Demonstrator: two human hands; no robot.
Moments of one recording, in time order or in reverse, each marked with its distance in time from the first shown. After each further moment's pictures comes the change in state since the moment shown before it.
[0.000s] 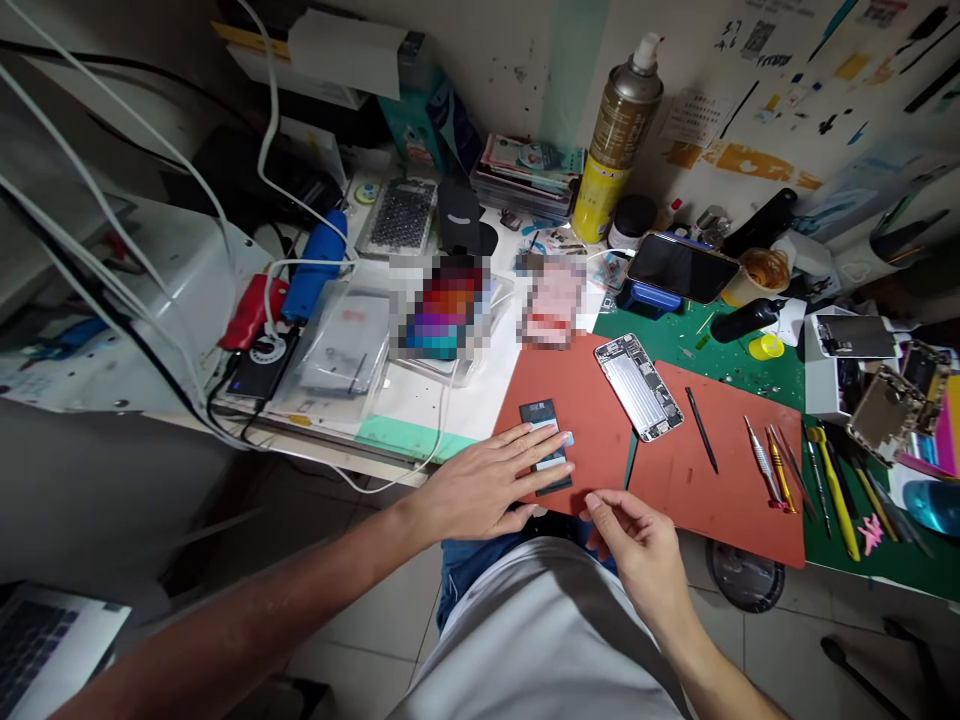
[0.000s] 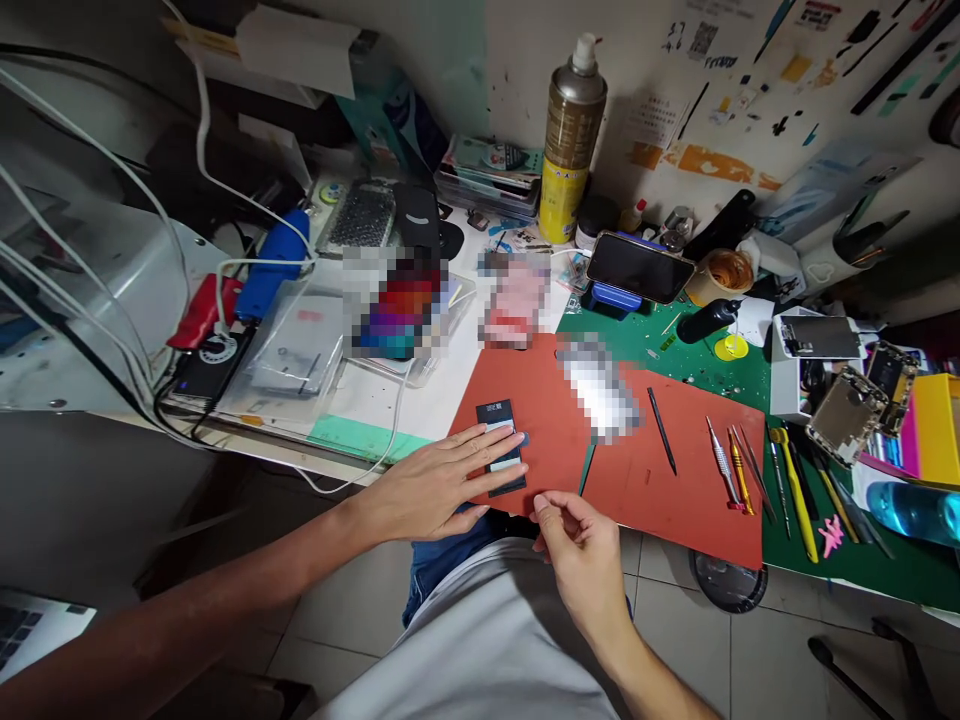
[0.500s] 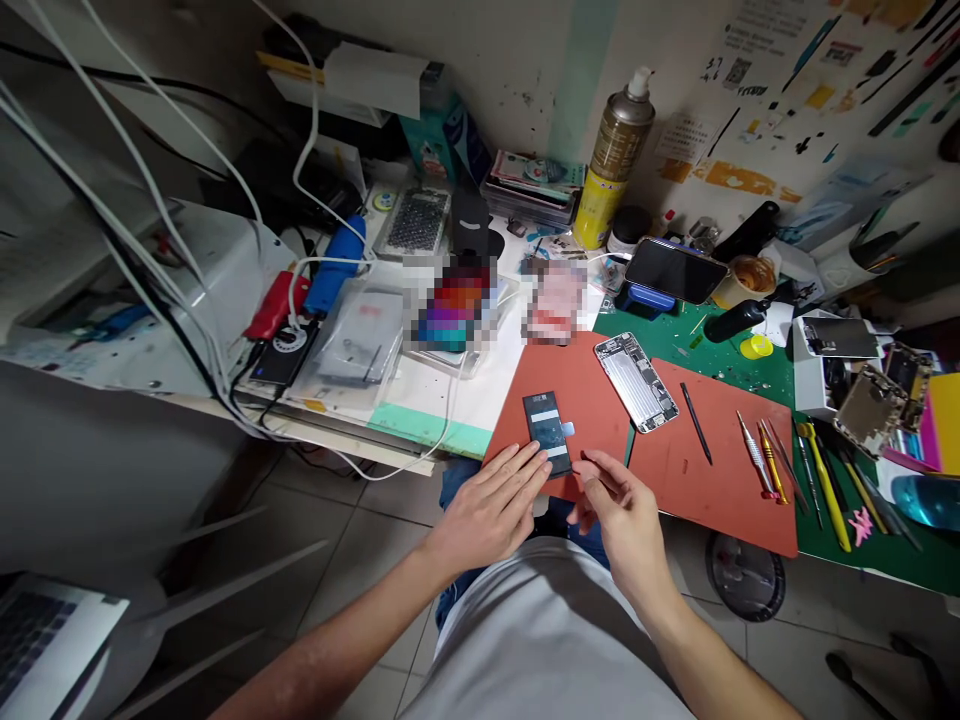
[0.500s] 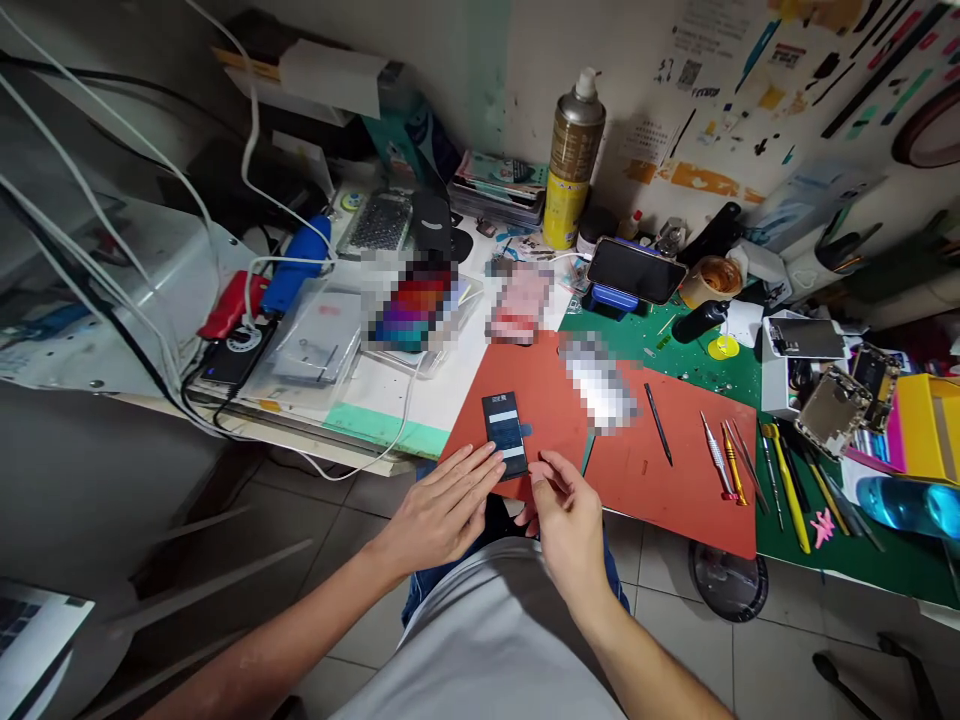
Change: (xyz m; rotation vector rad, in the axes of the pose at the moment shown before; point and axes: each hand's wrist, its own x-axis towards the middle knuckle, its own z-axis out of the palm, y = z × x) left_hand -0.025 0.052 0.039 0.092 0.405 -0.150; right_hand 0.008 -0.005 0.020 0.164 0.036 -0.003
